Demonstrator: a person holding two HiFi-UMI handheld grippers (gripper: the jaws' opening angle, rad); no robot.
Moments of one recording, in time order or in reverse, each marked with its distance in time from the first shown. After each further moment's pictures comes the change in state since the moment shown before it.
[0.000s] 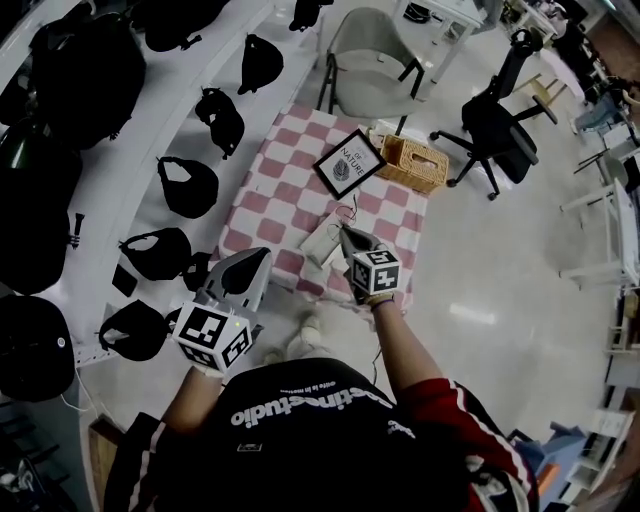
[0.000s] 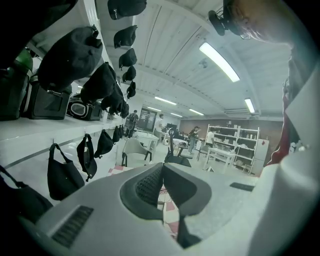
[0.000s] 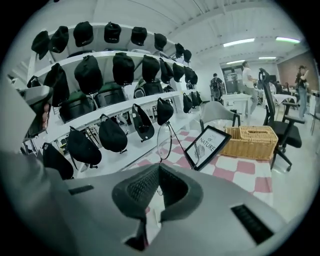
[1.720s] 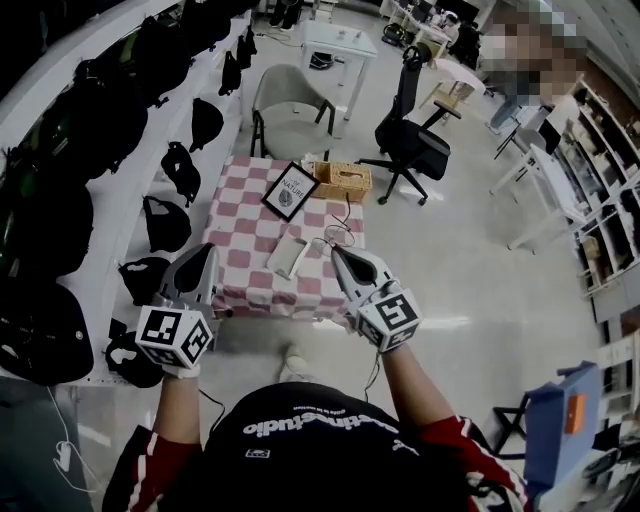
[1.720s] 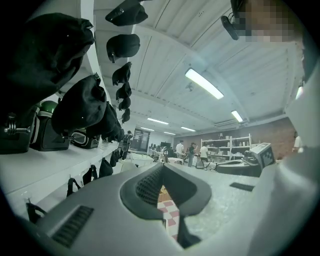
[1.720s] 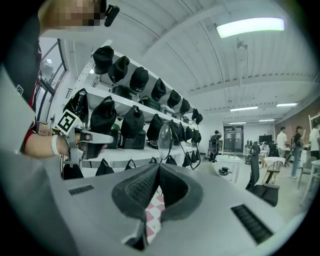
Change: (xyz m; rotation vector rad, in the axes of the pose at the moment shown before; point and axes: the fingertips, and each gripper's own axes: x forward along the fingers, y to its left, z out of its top) left arm -0.110 0.001 0.075 0.085 -0.240 -0.068; right arm -0.263 0.177 0.122 -0.351 -0.466 -0.136
